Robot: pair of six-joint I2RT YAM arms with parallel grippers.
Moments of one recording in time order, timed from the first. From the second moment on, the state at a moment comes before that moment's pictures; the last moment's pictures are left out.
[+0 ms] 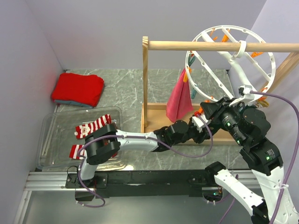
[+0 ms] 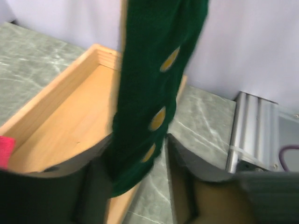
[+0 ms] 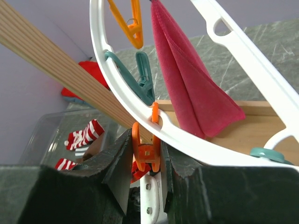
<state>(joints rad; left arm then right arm) -1.27 1.98 1.36 0.59 -0.11 -0.10 0.45 0.66 1.22 -0.72 0.10 0.48</state>
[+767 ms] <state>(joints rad) -1.26 1.56 1.14 0.44 0.14 -0.44 0.45 0.65 1.35 -0.93 0.07 0.47</state>
